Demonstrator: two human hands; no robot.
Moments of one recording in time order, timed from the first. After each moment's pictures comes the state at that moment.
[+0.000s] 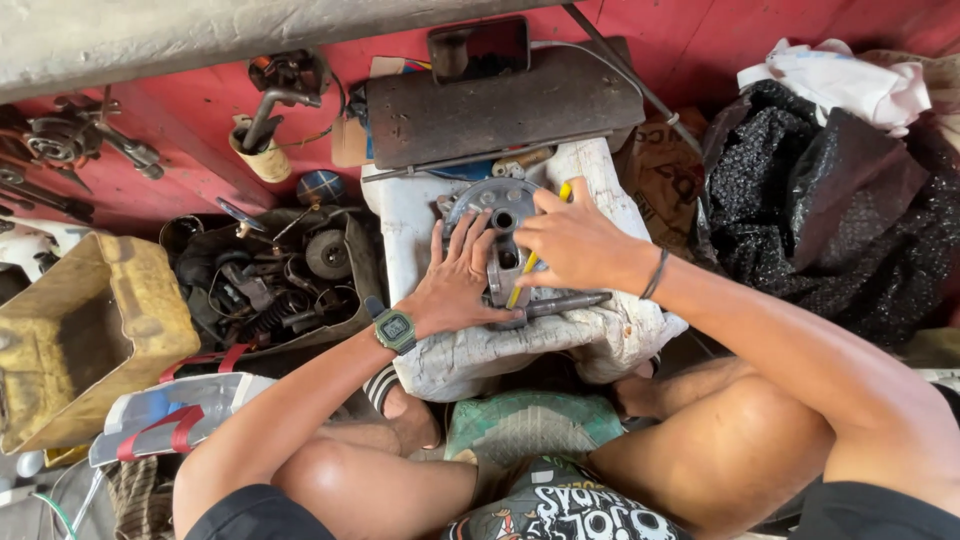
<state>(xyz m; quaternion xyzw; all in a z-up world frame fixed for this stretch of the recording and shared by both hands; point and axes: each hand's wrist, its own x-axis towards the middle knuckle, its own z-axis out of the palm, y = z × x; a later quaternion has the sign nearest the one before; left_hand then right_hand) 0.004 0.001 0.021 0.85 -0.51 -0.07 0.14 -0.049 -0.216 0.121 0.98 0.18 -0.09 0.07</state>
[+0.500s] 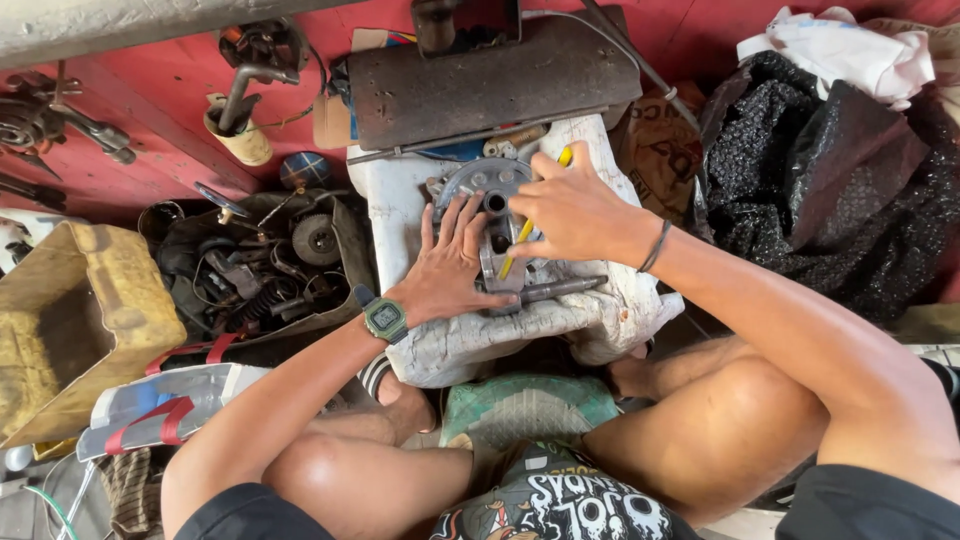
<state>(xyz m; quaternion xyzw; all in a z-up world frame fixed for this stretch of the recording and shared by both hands) 0.005 0.001 0.015 0.84 -0.51 -0.07 0.15 -0.044 -0.227 0.112 0.98 0.19 -0.02 0.04</state>
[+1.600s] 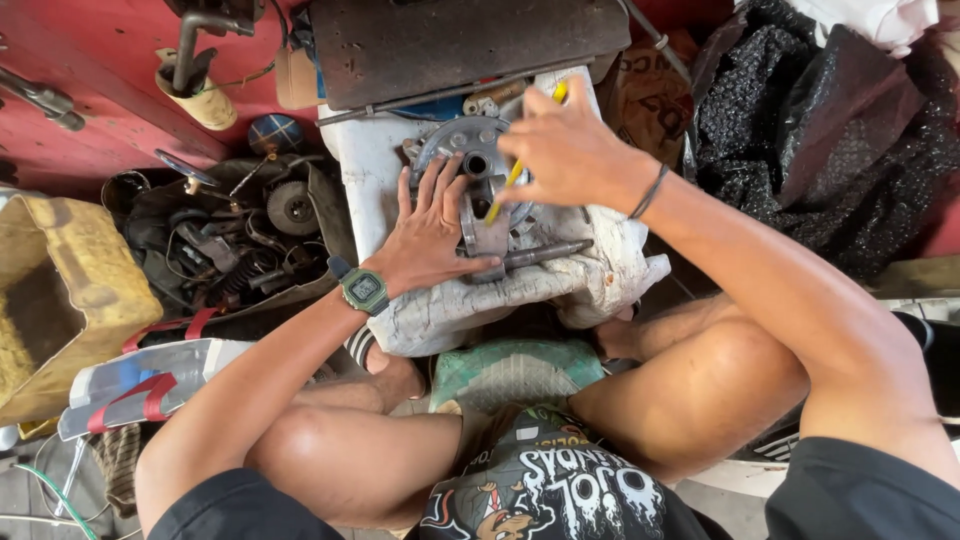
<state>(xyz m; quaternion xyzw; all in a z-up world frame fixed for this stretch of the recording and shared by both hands) 0.005 0.001 0.017 0.84 -0.51 -0.06 0.16 -0.041 -0.240 0.111 0.97 0.23 0.04 -0.01</state>
